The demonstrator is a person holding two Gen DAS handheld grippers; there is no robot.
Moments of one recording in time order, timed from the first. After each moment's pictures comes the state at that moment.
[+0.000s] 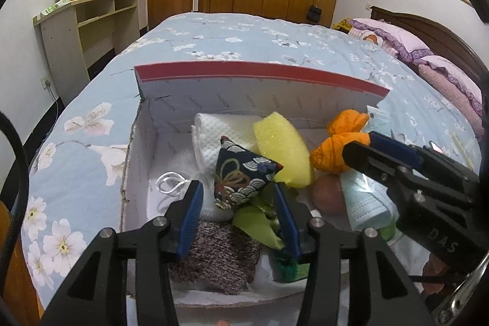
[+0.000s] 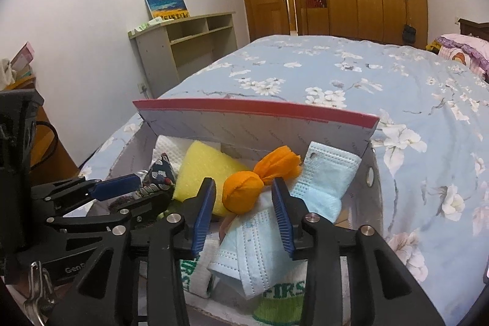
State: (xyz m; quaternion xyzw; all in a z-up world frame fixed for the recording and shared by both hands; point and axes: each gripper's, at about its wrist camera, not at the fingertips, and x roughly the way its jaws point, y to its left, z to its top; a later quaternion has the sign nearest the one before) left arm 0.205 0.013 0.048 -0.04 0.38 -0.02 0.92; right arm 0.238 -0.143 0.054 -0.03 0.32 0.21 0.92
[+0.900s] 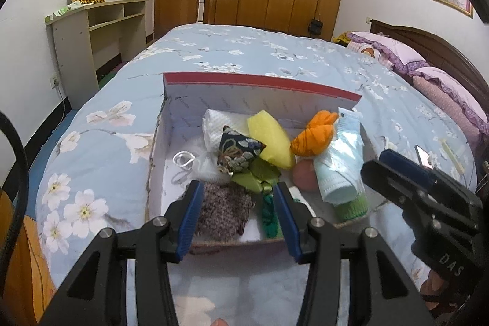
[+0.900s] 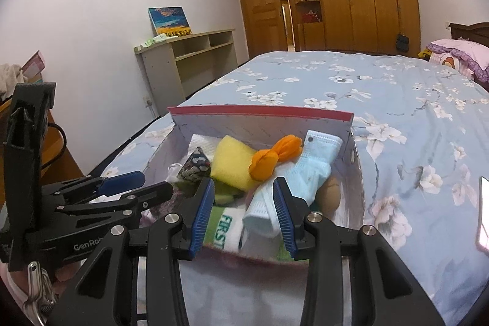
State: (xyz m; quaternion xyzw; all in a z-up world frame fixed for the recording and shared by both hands) left arm 0.141 0.012 0.074 -0.06 0.36 -0.01 0.93; right arm 0.163 -0.153 0.076 -0.02 0.29 0.21 0.94
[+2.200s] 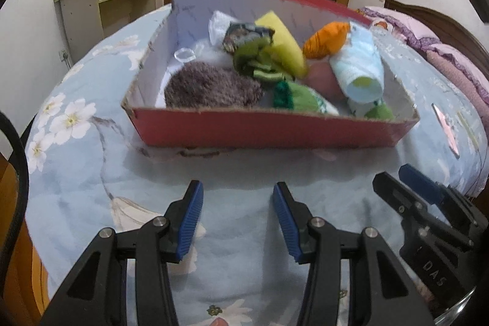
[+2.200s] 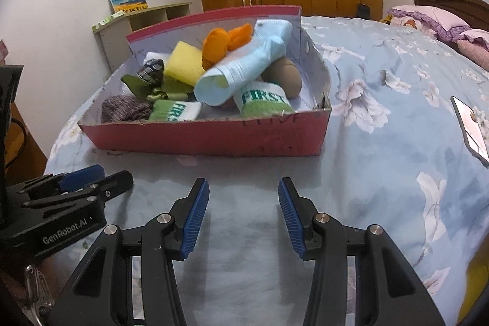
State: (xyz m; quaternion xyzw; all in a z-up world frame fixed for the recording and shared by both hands) left arm 0.103 -0.007 -0.014 -0.05 0.42 0.02 0.91; right arm 0.120 -0.172 -0.011 -0.01 0.35 0.10 0.93
